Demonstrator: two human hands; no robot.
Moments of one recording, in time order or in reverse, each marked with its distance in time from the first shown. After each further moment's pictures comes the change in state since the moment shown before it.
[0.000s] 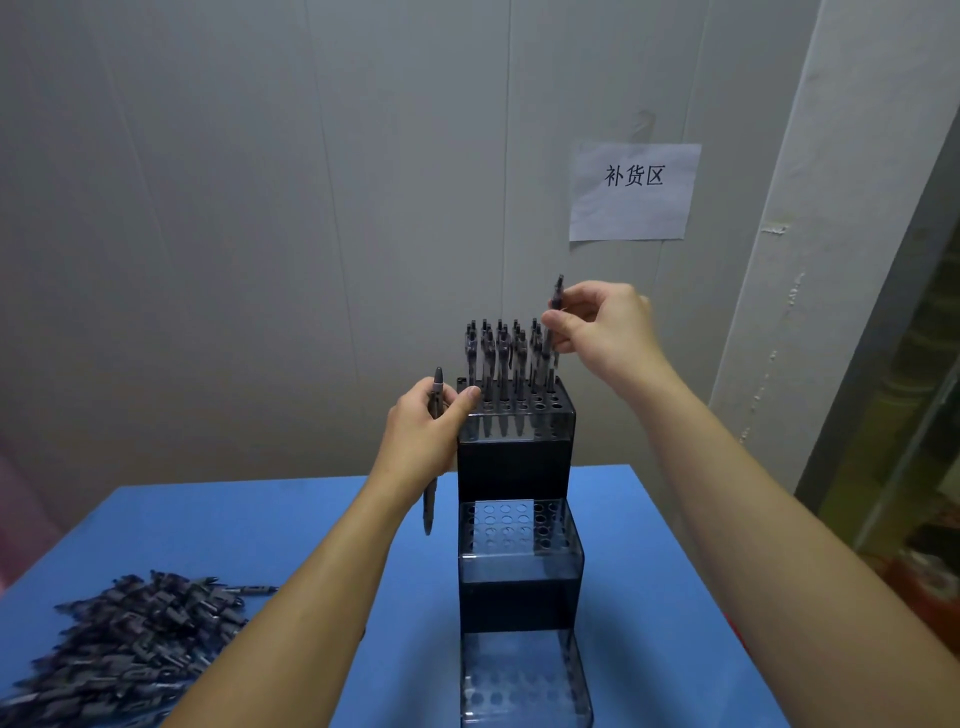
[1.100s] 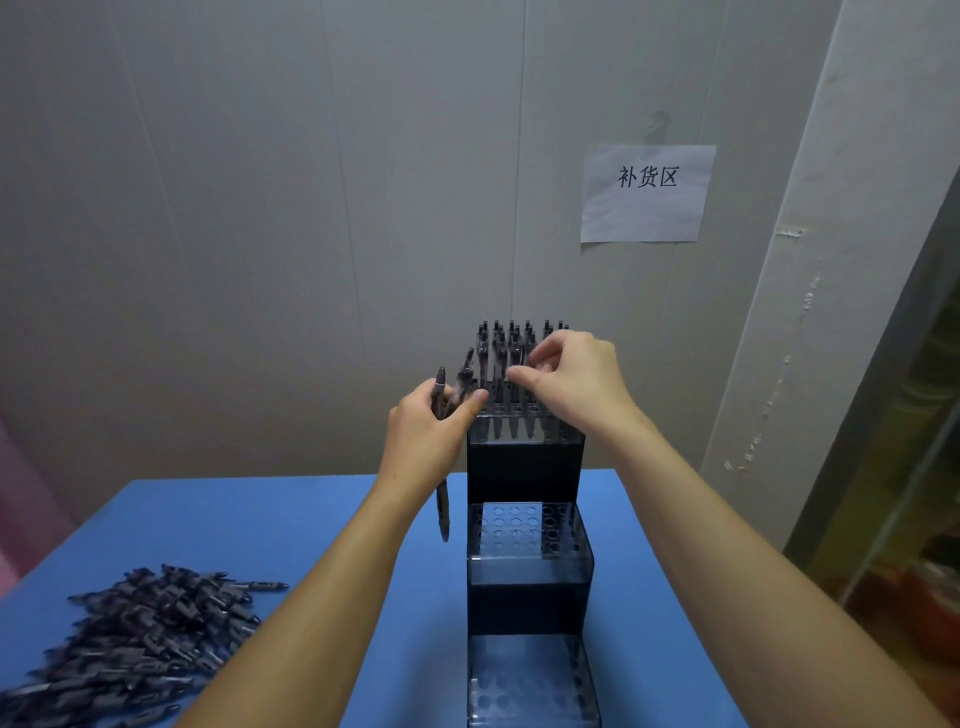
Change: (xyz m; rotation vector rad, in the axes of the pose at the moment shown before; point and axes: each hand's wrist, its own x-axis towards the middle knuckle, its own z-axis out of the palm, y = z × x) left_hand -0.005 0.004 -0.003 0.073 0.111 0.013; right_hand -0.038 -0.008 0.035 -0.346 -0.150 0.049
